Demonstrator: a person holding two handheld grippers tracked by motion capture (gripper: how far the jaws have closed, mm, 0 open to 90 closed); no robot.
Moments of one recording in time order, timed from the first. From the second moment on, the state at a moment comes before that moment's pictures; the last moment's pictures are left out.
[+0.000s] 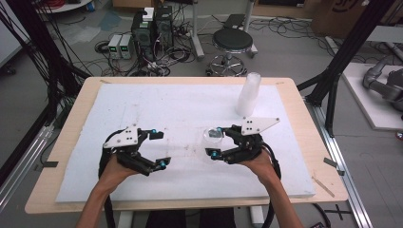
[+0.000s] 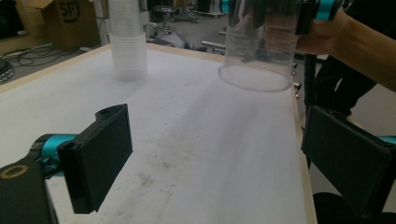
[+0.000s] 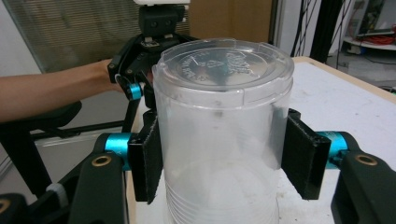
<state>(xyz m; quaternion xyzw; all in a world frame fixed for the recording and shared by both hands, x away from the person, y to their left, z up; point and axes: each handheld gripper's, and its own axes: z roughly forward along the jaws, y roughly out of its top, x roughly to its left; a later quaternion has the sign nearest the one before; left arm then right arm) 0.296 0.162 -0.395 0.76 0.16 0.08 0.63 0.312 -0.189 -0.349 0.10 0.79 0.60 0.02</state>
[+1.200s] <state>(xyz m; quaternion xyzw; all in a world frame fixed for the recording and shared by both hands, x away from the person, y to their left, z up) 0.301 0.061 -0.401 0.75 0.09 0.01 0.66 0.309 -0.178 -0.352 0.09 0.79 0.61 0.00</state>
